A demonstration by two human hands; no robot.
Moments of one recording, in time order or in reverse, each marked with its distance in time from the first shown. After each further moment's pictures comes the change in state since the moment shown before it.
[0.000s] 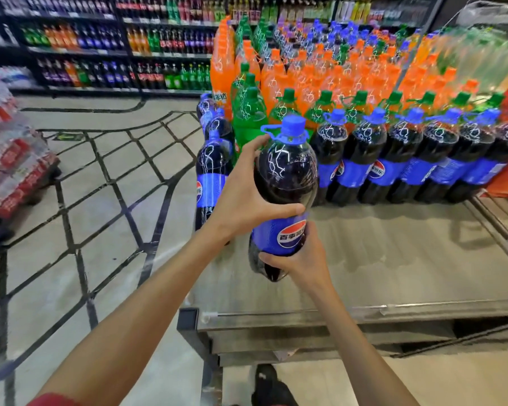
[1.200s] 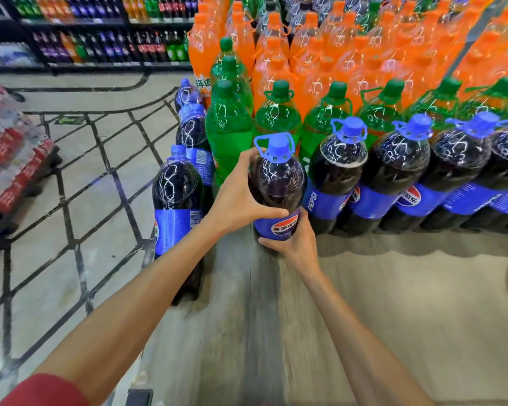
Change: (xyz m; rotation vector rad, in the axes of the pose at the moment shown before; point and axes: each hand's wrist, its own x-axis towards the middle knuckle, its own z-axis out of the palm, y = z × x) left_hand 0.170 -0.152 0.075 0.143 -0.076 -0.177; right_hand 0.238 0.108 0.018 -0.064 -0.019 0.042
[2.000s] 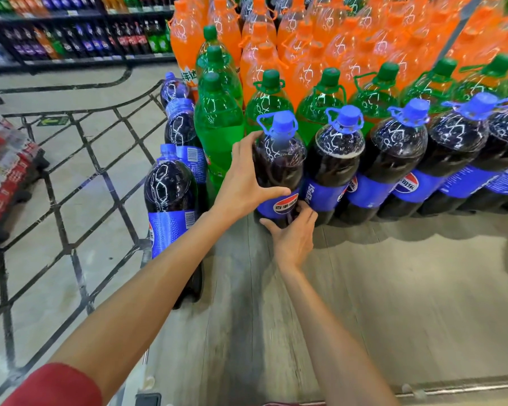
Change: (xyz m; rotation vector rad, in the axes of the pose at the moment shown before) left_hand 0.030 -0.015 0.016 0.102 0.034 0.064; right_hand -0.006 -0.016 0.037 -0.211 0.437 0.133
